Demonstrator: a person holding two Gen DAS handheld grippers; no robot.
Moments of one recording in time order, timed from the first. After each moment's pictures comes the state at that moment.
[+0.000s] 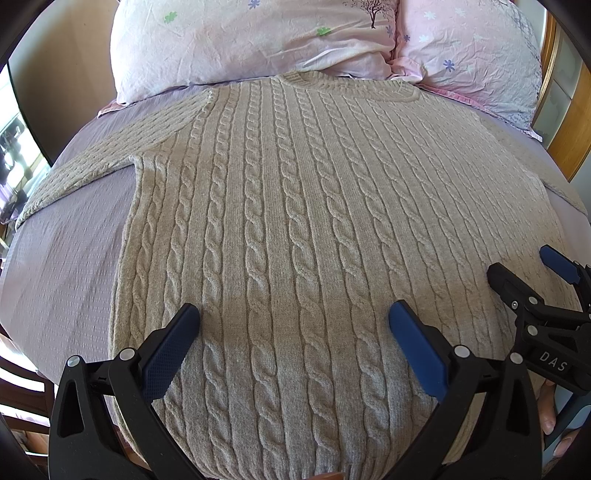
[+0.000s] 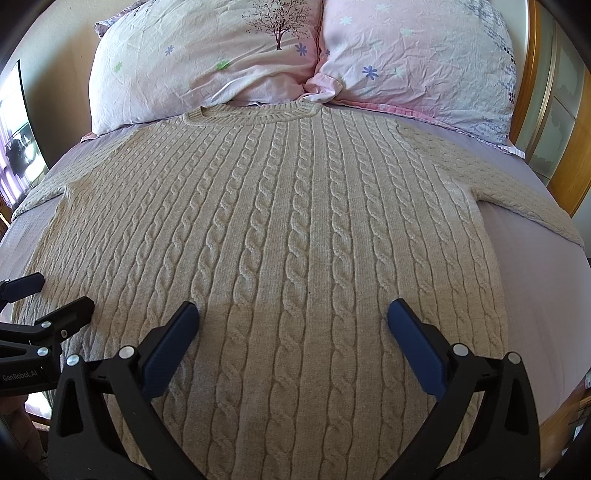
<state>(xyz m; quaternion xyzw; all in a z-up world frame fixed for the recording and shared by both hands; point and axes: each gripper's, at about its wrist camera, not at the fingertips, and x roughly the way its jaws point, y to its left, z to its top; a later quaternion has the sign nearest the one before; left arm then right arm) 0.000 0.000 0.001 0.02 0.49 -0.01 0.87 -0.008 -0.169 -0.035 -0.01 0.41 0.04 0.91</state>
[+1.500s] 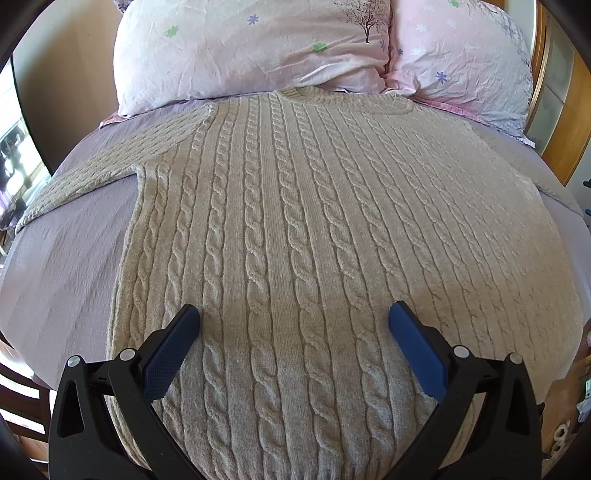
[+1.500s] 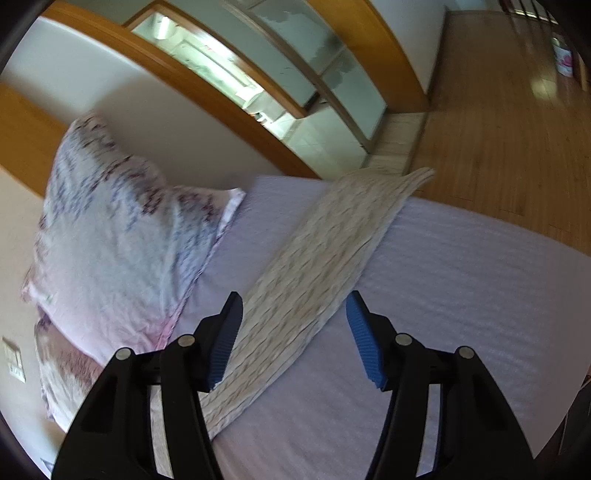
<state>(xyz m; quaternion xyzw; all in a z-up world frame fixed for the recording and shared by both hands) -0.007 0.002 0.003 0.01 0.46 -0.02 0.89 0.043 -0.600 -0.005 0.48 0.27 -0.20 0.81</state>
